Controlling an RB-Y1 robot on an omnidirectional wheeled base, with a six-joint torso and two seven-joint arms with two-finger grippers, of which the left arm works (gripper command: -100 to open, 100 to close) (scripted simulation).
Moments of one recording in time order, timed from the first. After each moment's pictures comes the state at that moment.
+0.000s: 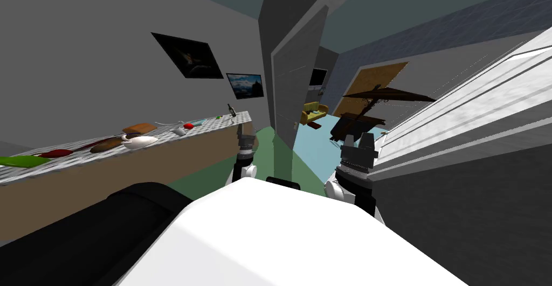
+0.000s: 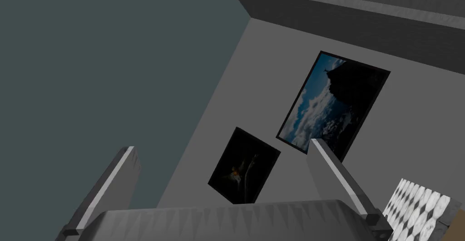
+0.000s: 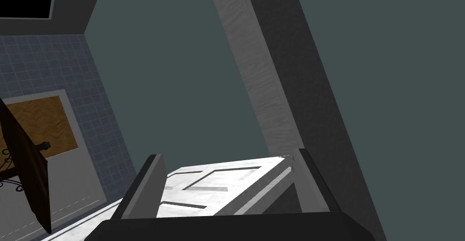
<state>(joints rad) 0.51 -0.03 -0.07 -2.22 0.02 -0.55 0.11</state>
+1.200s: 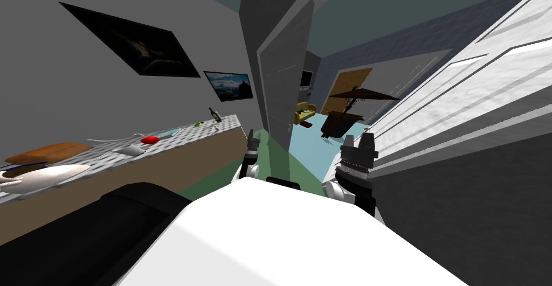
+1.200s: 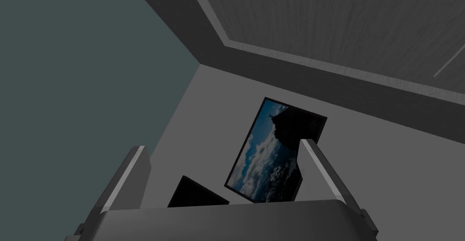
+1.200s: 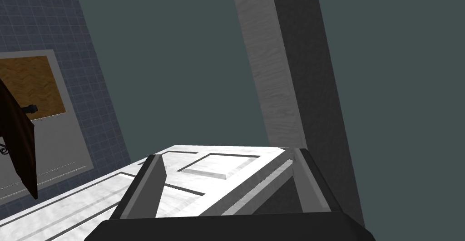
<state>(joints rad) 0.41 0.04 -0.06 -1.96 0.03 -0.60 0.10</state>
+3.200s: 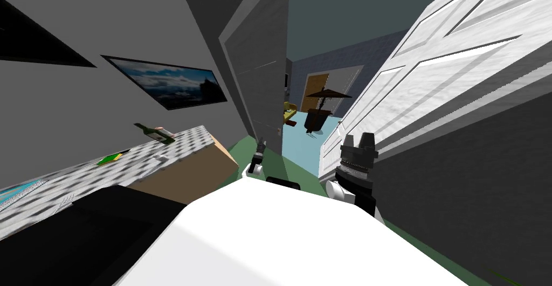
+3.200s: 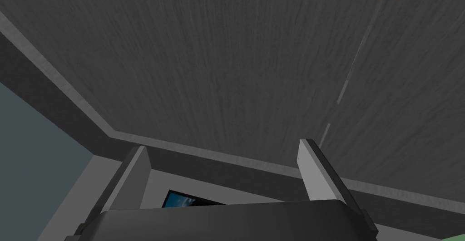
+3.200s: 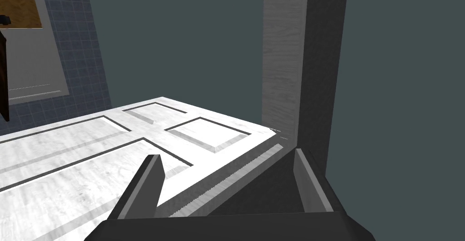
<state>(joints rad) 0.17 0.09 -0.06 -1.39 0.04 -0.68 0.07</state>
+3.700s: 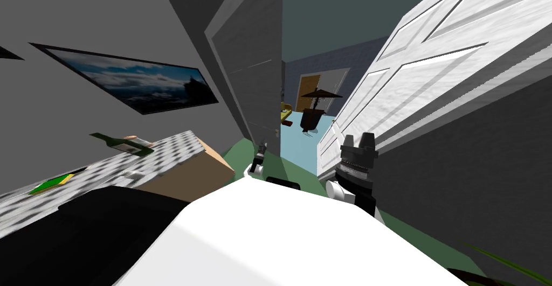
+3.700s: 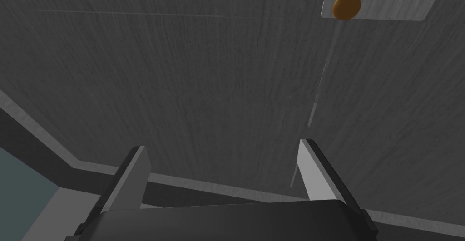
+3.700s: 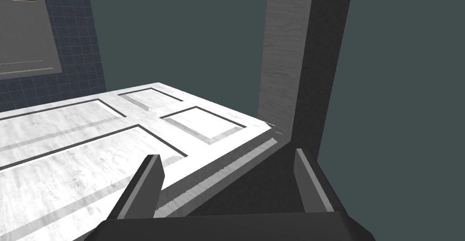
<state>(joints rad) 0.11 0.09 -0.06 -1.23 0.05 -0.70 0.07</state>
